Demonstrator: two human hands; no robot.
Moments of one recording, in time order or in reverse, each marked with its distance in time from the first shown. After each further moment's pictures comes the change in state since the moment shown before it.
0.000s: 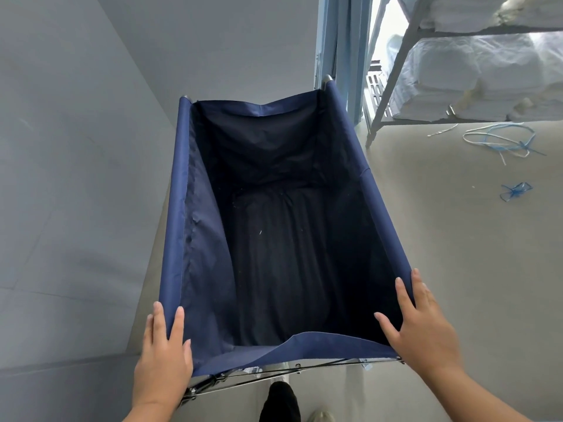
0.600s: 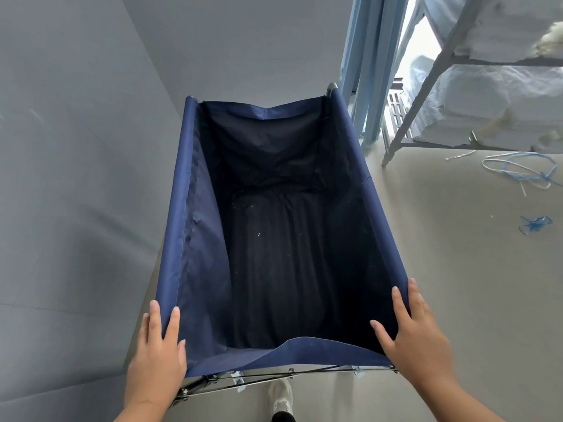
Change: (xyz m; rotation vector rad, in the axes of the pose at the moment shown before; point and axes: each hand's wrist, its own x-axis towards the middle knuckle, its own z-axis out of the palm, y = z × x) left_hand 0.086 -0.048 -0.012 -0.019 -0.007 -0.036; right_hand 0.086 -0.071 -0.006 0.009 -0.006 -0.029
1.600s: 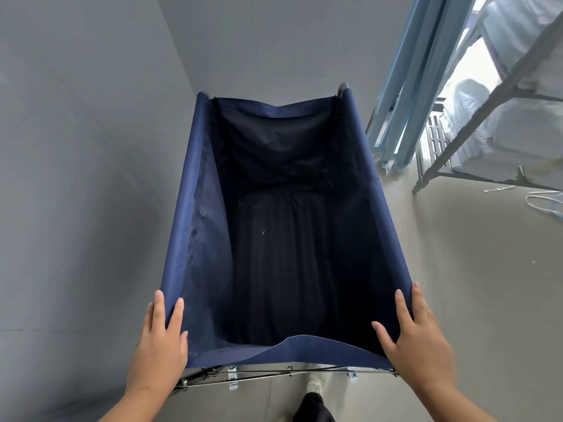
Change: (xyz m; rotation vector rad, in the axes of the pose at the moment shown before) left_hand 0.129 -0.030 -0.041 0.118 -0.024 -0.018; right_hand 0.148 -0.071 0.010 0.011 -0.027 -0.027
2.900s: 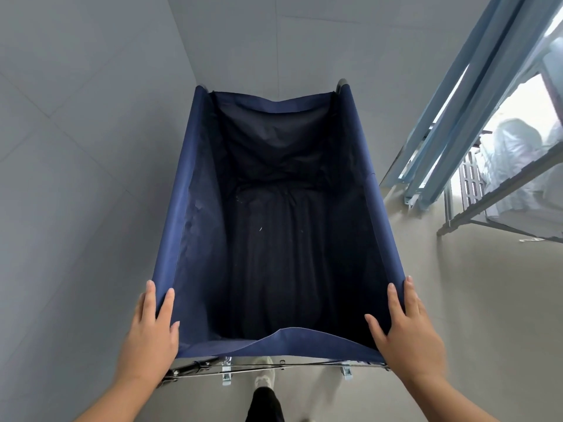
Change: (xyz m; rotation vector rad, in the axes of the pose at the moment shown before) left_hand 0.209 -0.016 -0.042 -0.076 0.037 -0.138; right_hand 0.236 -0.071 -0.005 -0.047 -0.020 -0.077
